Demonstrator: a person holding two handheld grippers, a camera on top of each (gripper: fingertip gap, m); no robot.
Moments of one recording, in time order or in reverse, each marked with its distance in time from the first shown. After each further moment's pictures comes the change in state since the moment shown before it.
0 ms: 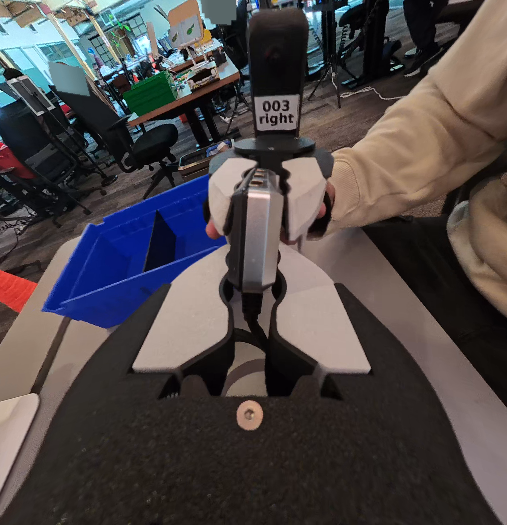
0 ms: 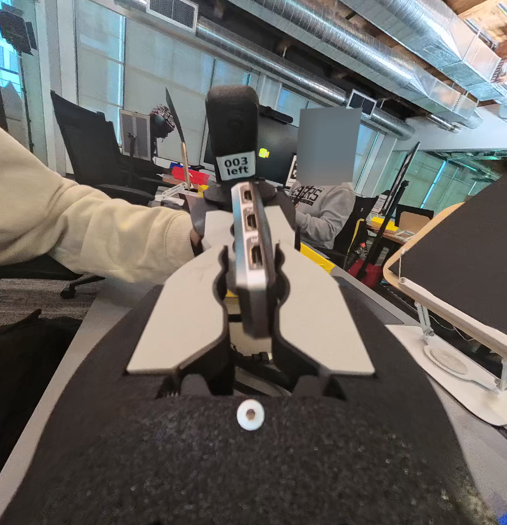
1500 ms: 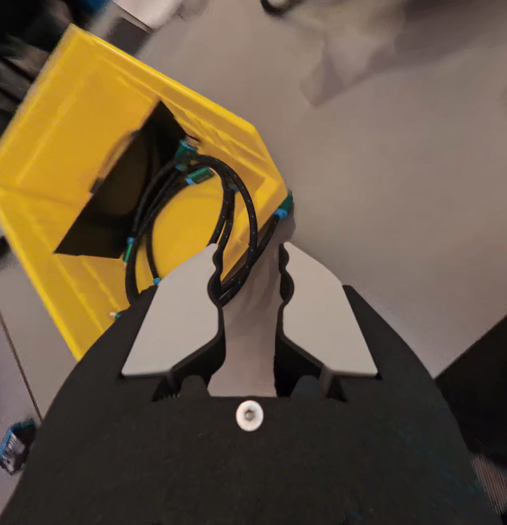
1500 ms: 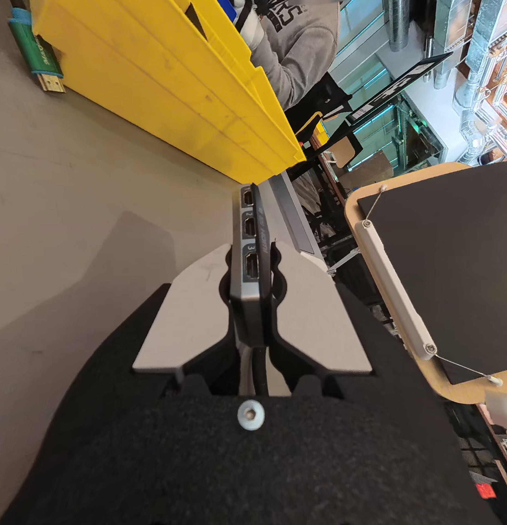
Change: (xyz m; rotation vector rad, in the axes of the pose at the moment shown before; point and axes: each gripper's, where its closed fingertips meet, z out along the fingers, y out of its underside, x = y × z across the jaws) left arm 0.080 0.167 -0.285 -0.845 -0.766 -0.483; right arm 0.062 0.175 0.095 -0.565 0.166 -0.620
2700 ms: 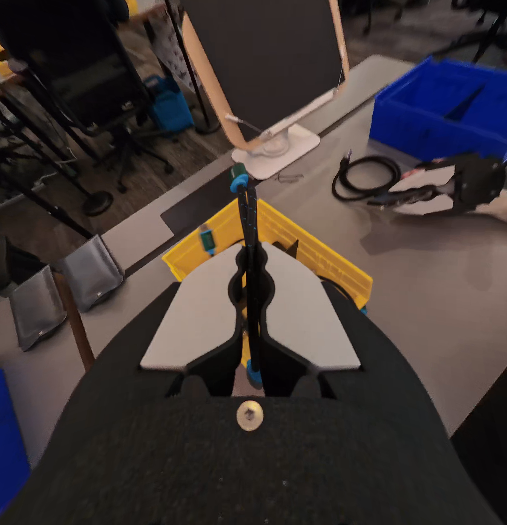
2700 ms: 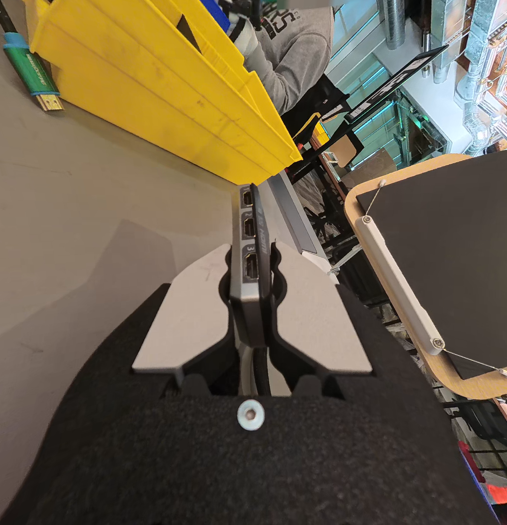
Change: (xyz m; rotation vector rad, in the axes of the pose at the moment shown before) left arm -0.185 -0.105 -0.123 0.372 -0.013 -0.226; right arm 0.005 0.002 -0.001 0.018 0.000 0.050
